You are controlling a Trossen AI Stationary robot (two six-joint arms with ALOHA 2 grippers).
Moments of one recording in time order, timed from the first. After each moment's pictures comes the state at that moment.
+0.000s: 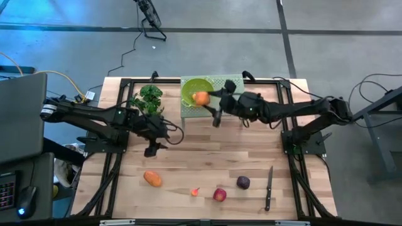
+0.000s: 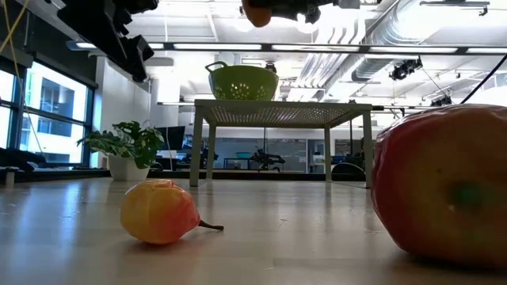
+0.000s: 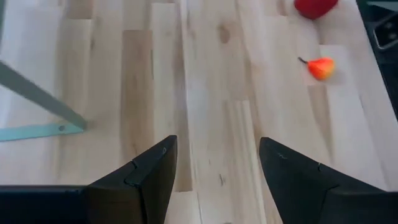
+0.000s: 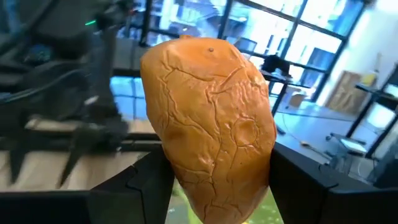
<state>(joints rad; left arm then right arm) -0.11 1.02 0.85 -0.66 0.08 -0.08 -0.07 1.42 1.04 0.36 0.29 -0.20</state>
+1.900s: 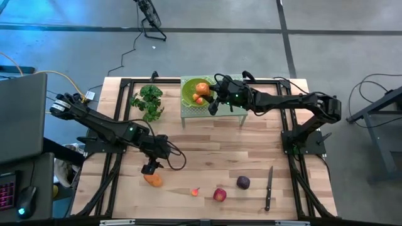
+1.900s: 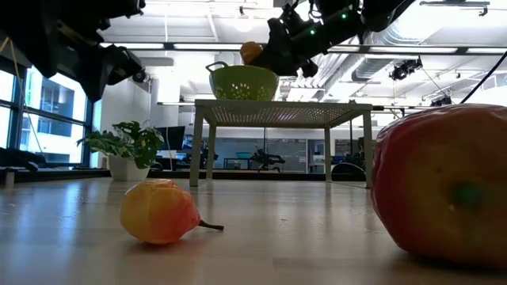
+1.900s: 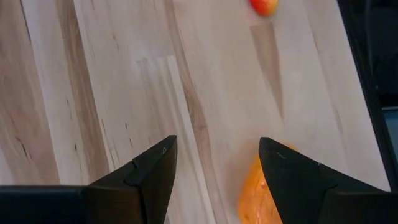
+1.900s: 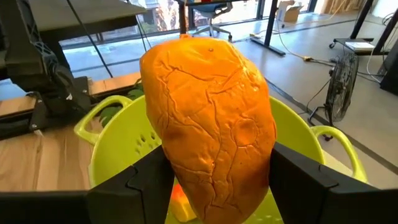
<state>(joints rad) -0.33 1.22 0.85 -0.63 0.14 -0.16 -0.28 1.54 1.04 0.24 0.16 0.08</state>
